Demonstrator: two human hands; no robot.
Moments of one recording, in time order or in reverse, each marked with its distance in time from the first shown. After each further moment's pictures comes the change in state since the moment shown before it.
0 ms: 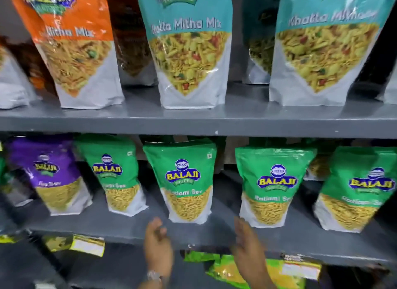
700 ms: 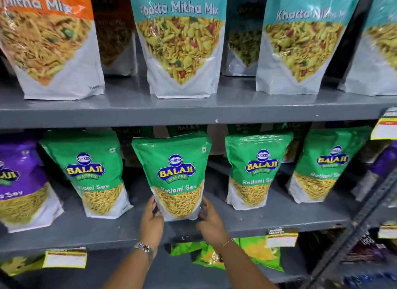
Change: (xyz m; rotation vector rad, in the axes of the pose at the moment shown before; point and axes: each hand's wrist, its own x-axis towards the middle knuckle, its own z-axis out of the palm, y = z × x) left_hand 0.017 -0.004 0.029 -0.356 -0.271 -0.016; right_hand 0.014 -0.053 0.070 0.179 -0.166 0.166
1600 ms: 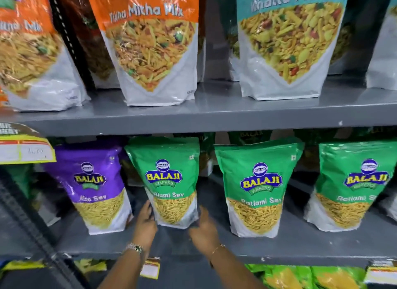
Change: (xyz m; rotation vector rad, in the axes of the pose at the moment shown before) left_hand 0.095 0.028 -0.201 0.088 0.108 0.052; right_hand 0.042 -0.010 0.211 -0.308 -0.050 0.009
